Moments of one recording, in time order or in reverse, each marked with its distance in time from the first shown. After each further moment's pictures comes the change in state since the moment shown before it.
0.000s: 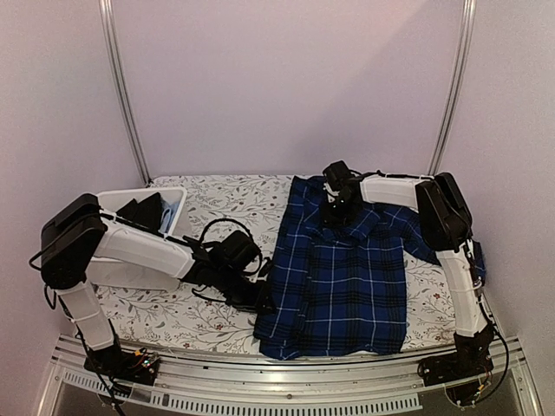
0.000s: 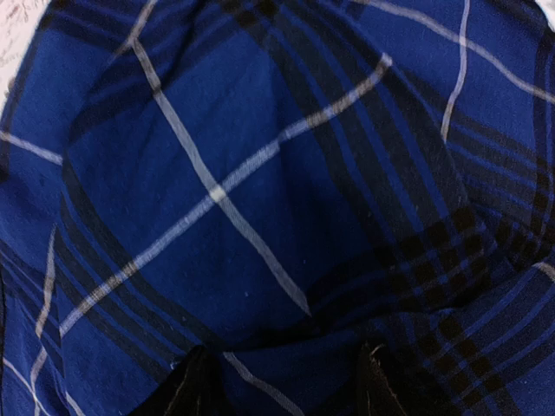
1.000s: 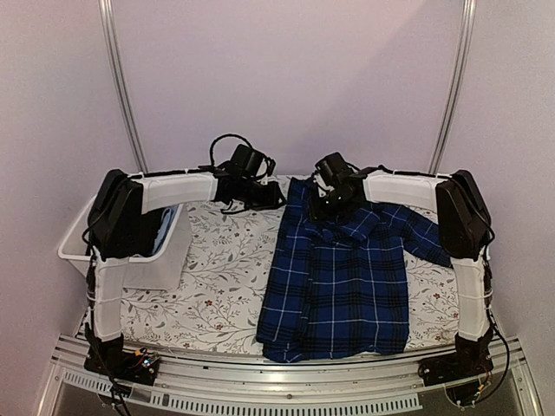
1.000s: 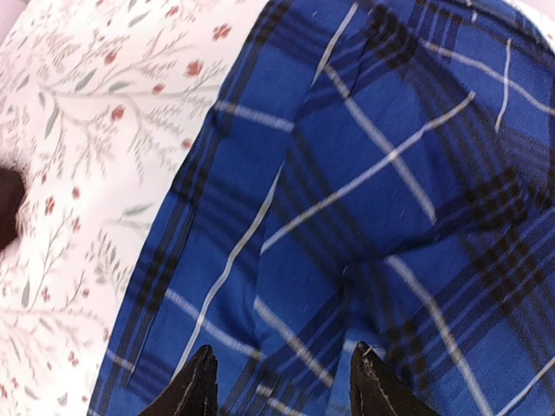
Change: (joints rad) left arm 0.294 0.351 0.776 -0.093 -0.198 0.201; right arm 0.104 -0.166 -0.083 0.047 -0.046 0.048
